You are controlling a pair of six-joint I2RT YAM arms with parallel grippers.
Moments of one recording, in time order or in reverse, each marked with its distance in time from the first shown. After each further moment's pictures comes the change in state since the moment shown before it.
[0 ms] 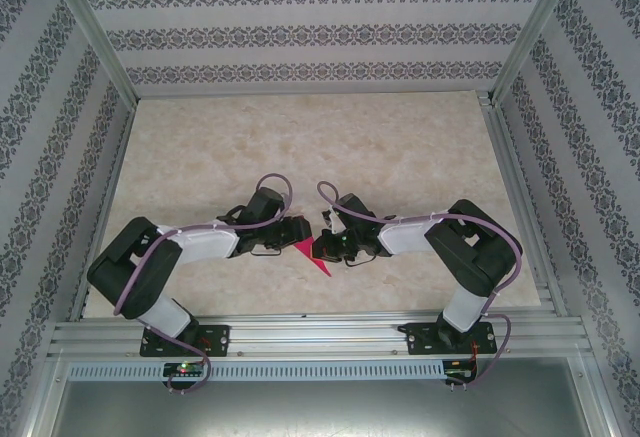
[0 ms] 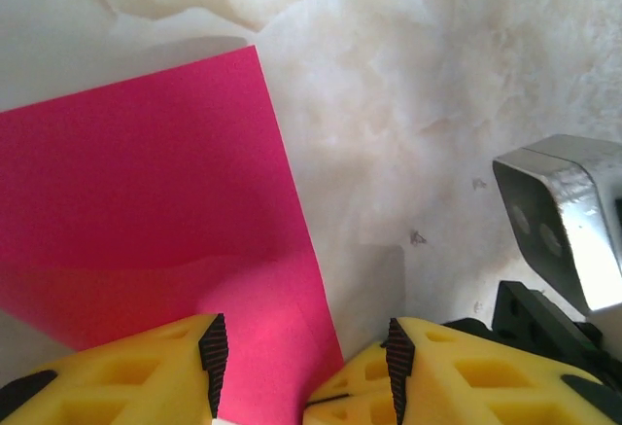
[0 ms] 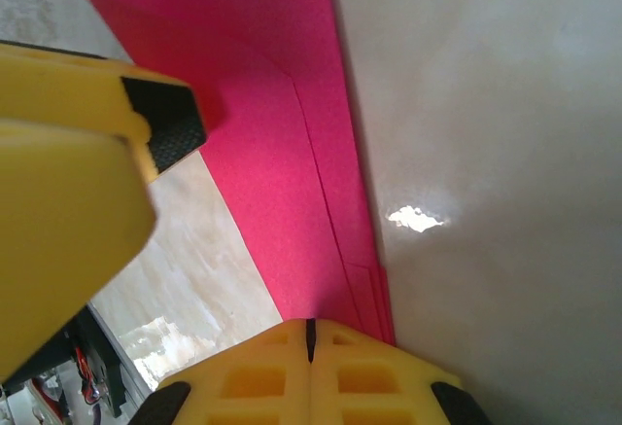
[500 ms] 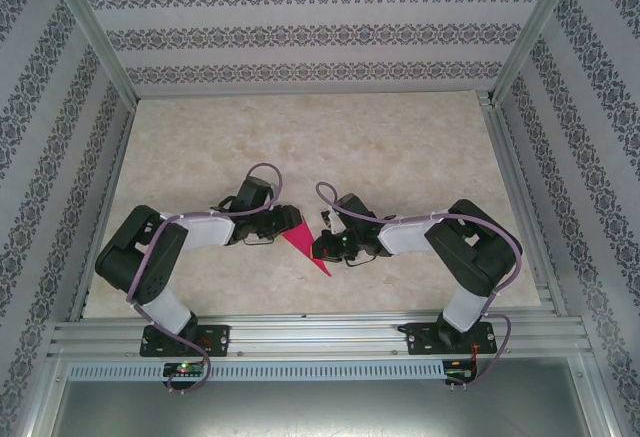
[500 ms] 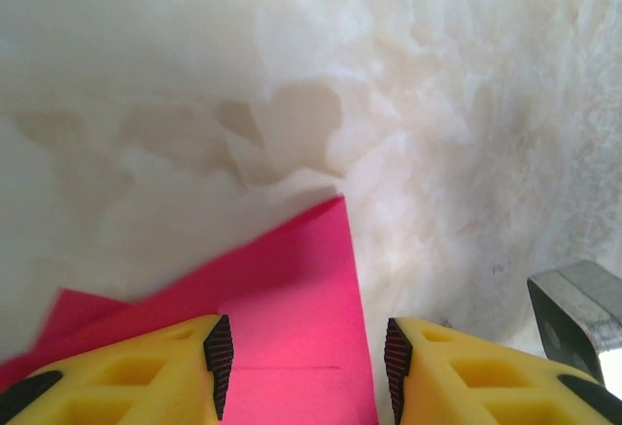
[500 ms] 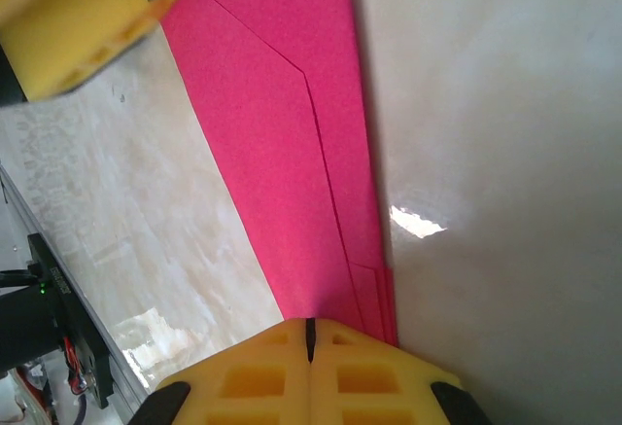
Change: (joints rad) left arm 0.152 0.072 0.032 0.028 0.064 0.045; right arm -0.001 0.002 0.000 -0.004 -0.006 -0.051
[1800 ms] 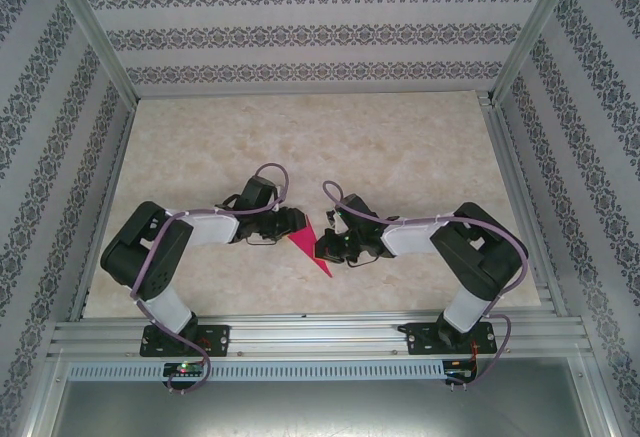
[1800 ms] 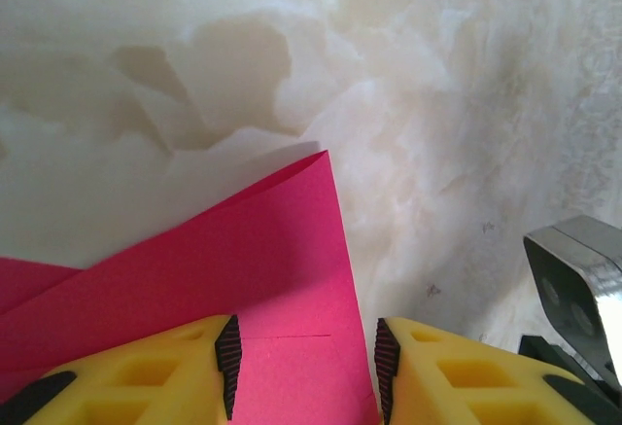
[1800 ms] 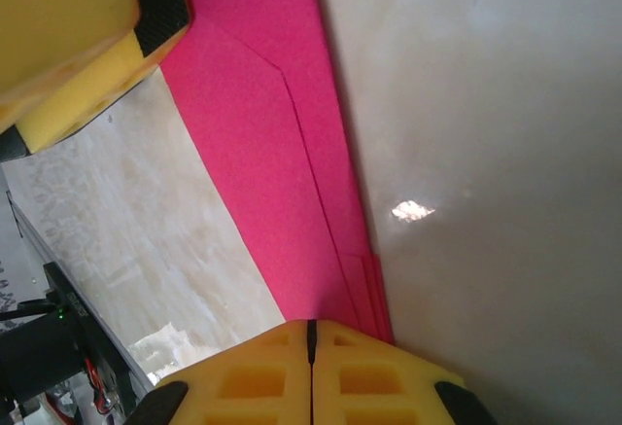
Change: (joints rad) left arm -0.037 0.036 0.034 -0.022 0.071 0.043; right arm 0.007 -0.046 -0.013 -0.020 0.026 0.117
